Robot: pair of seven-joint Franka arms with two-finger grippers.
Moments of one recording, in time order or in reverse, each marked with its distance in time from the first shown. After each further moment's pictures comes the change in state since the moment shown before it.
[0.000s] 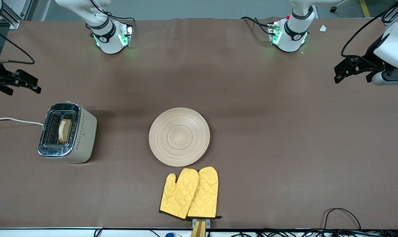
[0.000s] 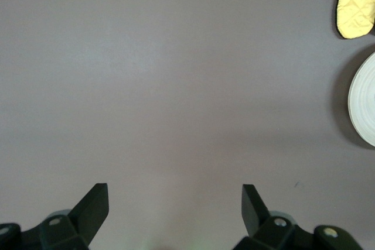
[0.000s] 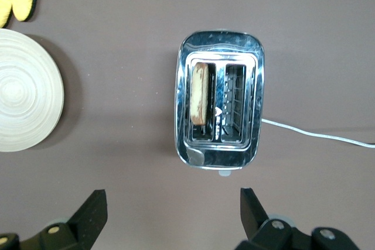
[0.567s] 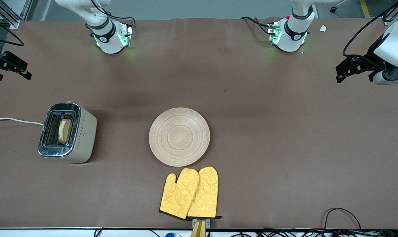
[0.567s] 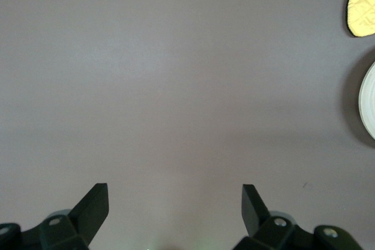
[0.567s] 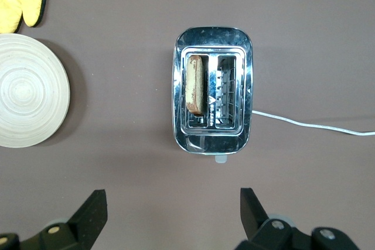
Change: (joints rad) left arm -0.004 0.000 -0.003 0.004 0.034 -0.012 0.000; right arm 0.005 -0.049 -0.024 0.027 0.000 -0.054 0.026
